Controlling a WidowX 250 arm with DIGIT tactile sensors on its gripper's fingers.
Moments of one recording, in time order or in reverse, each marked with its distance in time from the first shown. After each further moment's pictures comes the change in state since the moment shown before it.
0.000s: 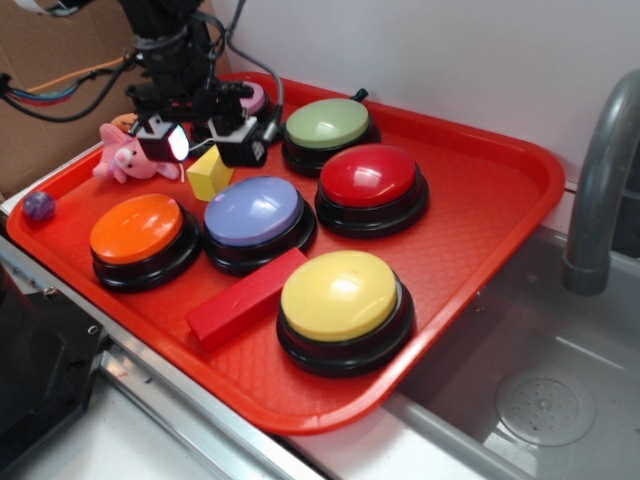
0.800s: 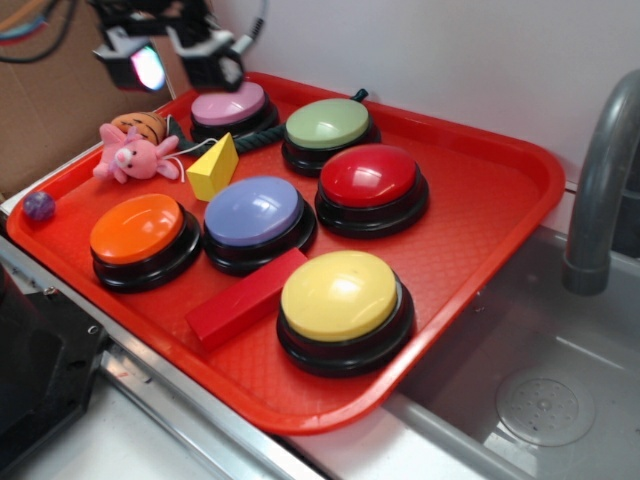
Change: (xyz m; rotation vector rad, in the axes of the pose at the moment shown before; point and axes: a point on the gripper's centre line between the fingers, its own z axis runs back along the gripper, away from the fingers) arm -0.010 -0.024 0.070 -0.076 0.075 -0.115
